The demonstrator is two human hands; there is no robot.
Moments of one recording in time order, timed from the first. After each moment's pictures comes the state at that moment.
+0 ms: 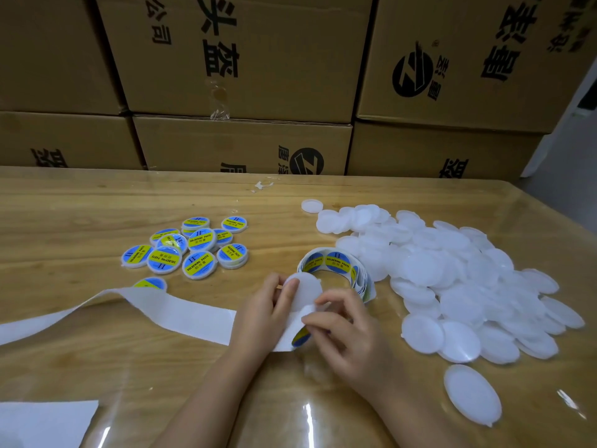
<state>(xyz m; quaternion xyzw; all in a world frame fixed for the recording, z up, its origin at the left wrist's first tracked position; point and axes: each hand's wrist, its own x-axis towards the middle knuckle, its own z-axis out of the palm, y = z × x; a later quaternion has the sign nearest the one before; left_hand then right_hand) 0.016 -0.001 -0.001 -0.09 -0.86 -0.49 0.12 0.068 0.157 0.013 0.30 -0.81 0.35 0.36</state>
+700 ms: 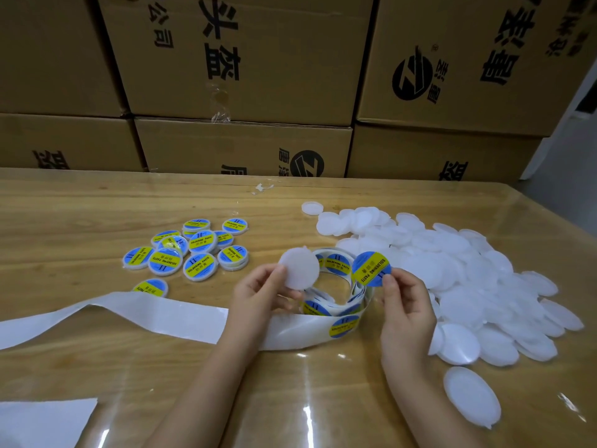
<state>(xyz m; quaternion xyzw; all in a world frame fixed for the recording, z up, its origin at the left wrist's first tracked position) 0.019 -0.003 0.027 -0.06 -0.62 -0.79 0.02 0.056 0.174 0.024 -0.10 -0.60 0.69 0.38</state>
